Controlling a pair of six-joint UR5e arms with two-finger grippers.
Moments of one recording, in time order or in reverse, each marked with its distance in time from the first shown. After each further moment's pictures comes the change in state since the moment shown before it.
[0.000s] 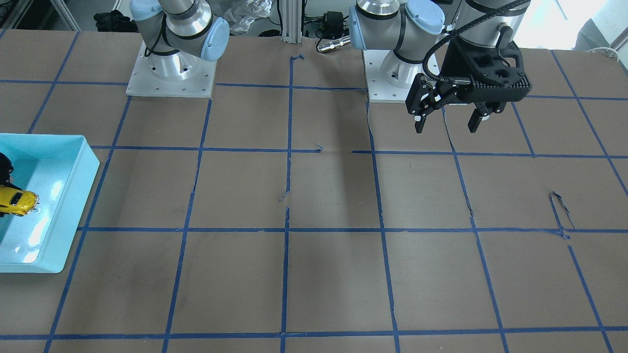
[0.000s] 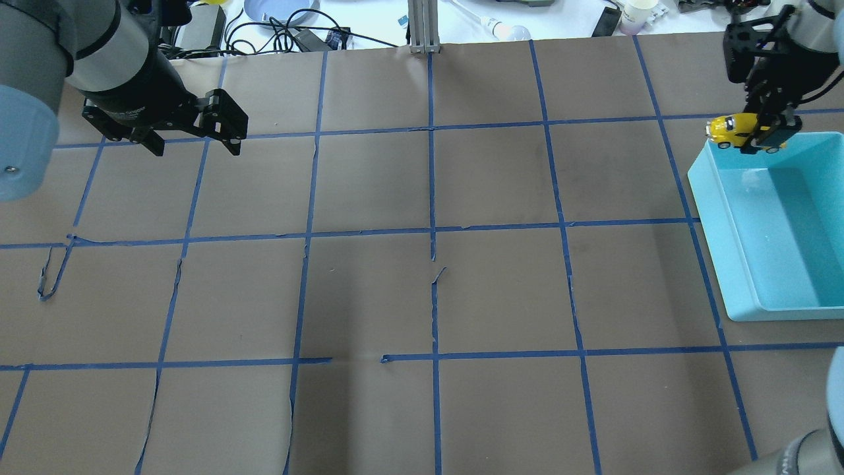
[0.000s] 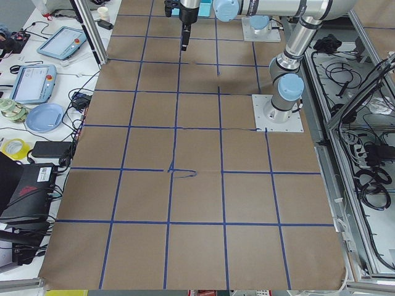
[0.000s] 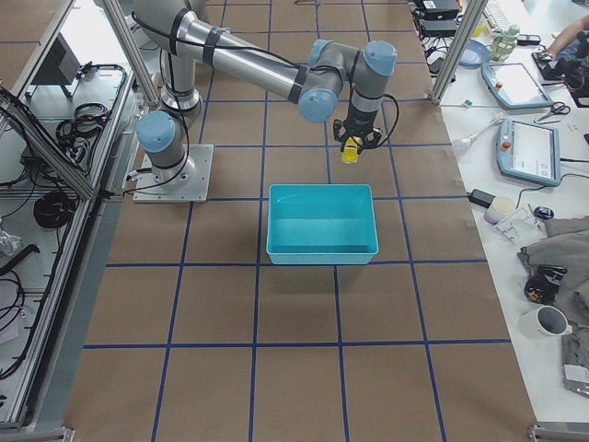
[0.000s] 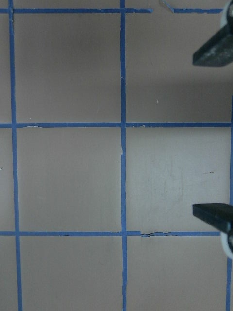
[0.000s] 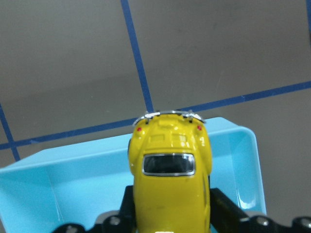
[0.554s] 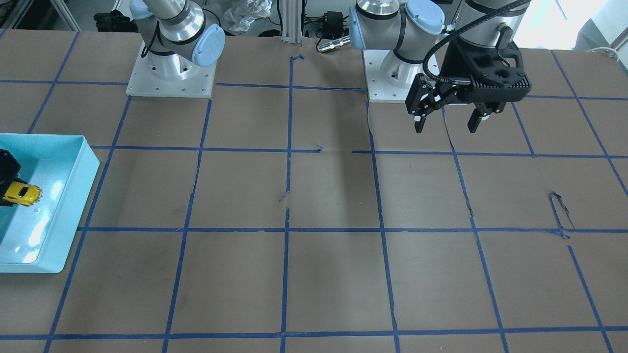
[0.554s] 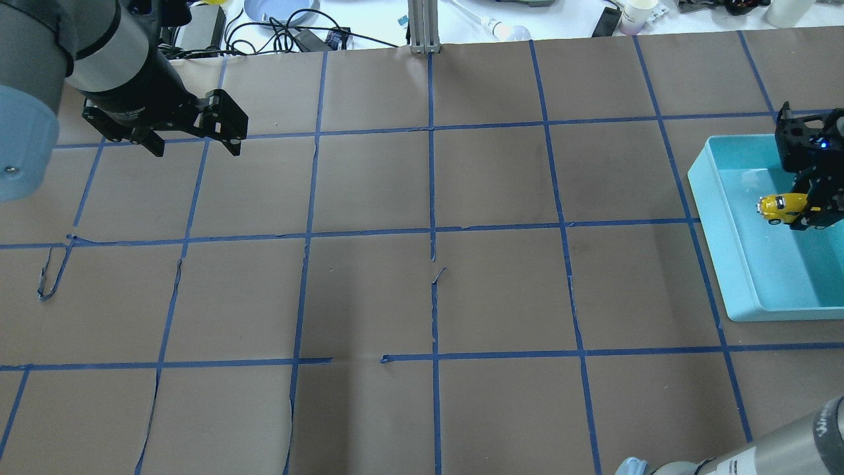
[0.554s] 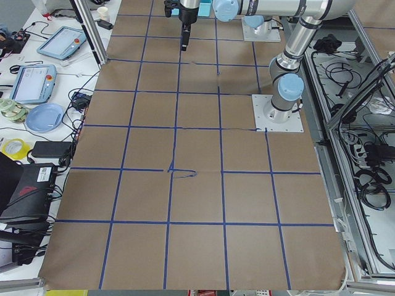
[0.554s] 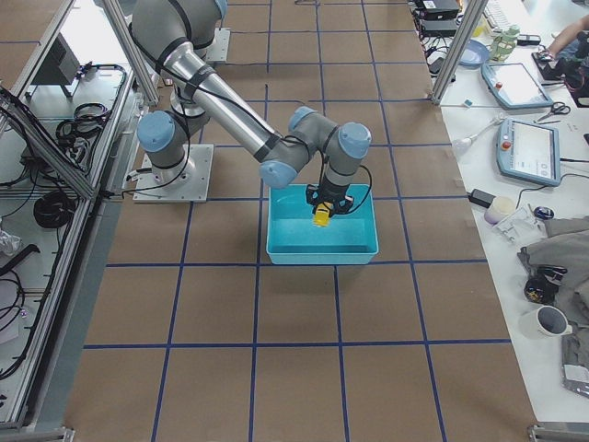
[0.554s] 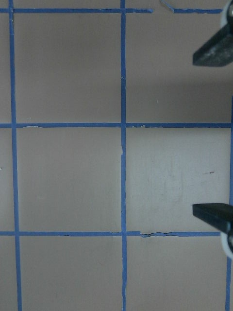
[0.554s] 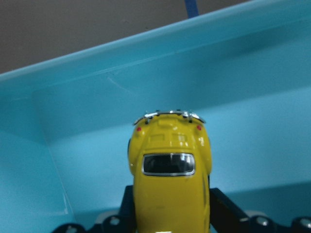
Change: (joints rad) left arm 0.000 -0.001 0.000 -0.001 0.000 -0.004; right arm -0.116 0.035 0.241 -0.273 -0.072 -0.076
